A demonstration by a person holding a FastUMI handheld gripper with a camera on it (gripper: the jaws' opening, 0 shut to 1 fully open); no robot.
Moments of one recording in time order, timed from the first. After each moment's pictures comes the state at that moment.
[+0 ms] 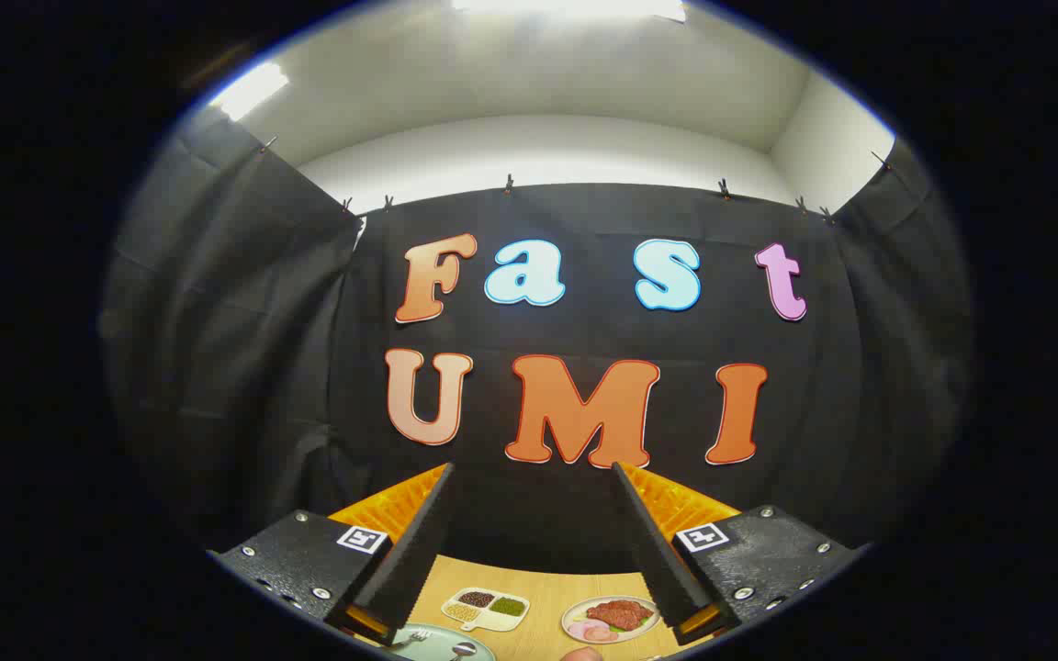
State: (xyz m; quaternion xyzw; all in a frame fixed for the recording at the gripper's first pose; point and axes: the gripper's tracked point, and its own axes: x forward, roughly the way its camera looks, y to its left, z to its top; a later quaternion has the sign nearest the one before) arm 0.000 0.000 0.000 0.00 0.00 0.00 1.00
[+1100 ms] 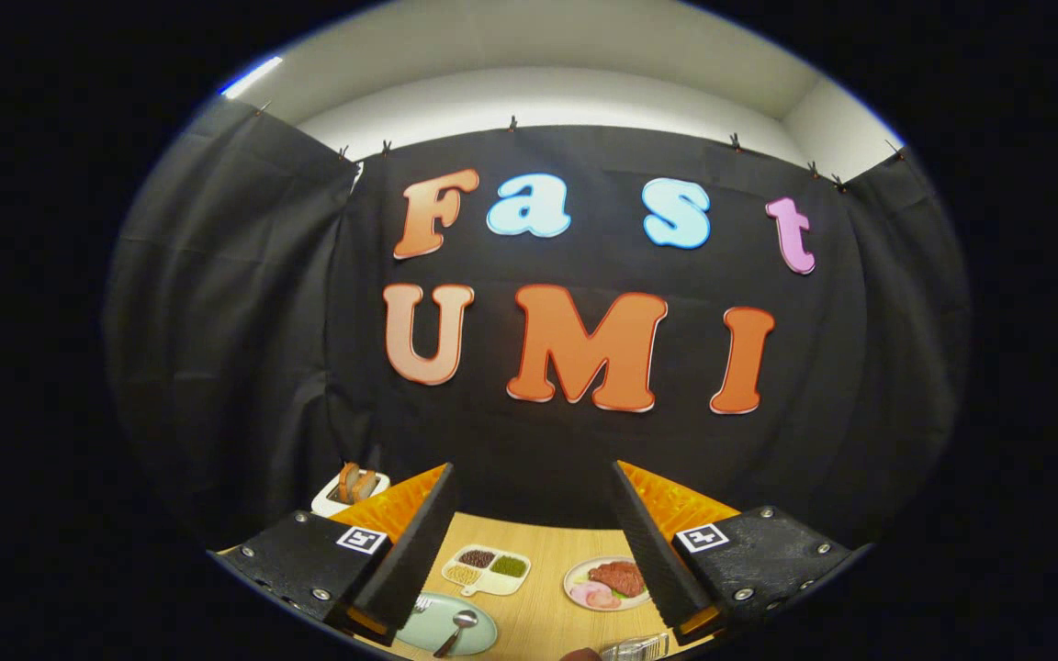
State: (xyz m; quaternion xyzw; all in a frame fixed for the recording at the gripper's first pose) arm -0.002 0.017 -0.090 -0.01 0.14 0.00 0.99
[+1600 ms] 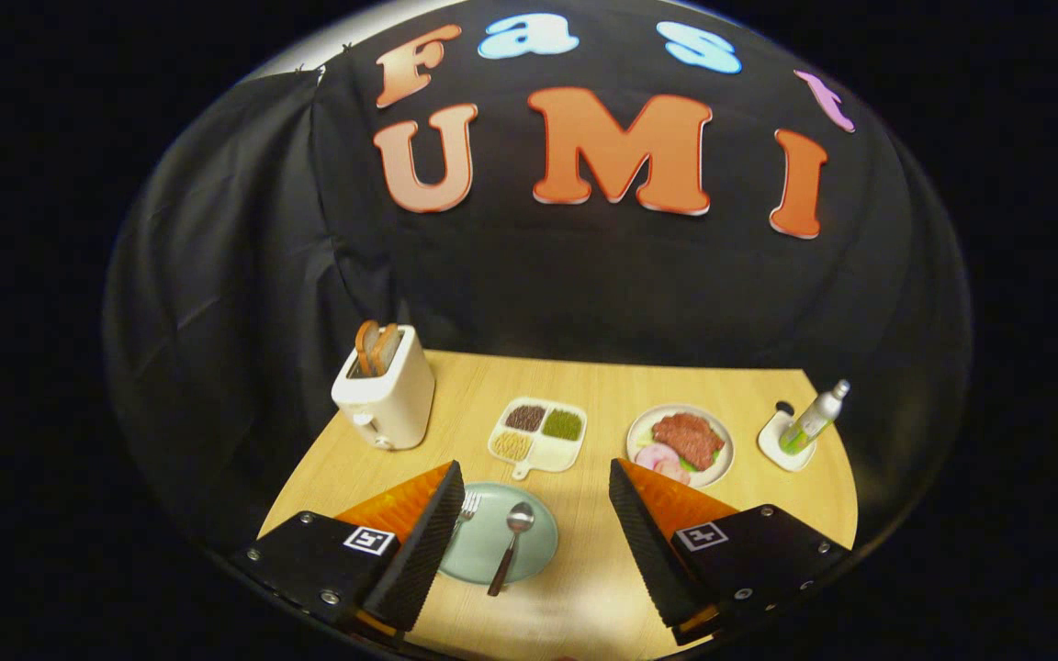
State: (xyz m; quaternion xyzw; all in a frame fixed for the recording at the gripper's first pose) arm -0.032 0.069 -0.241 0.04 0.44 0.05 0.90
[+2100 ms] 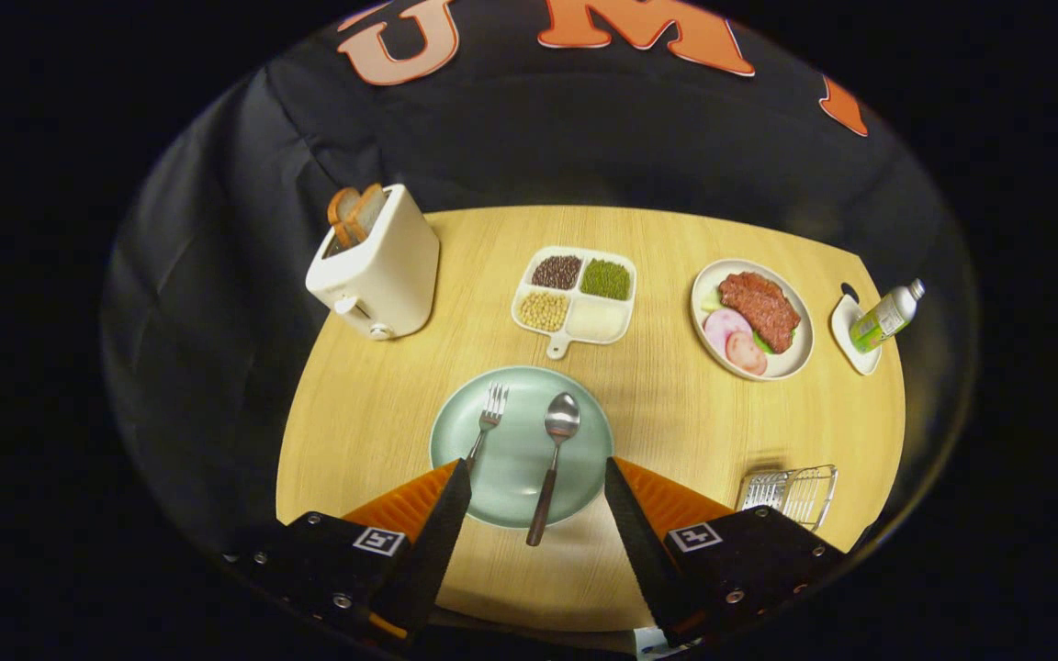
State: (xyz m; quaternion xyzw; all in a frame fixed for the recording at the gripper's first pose) arm -0.077 0.109 -0.351 0.06 0.63 0.07 0.77
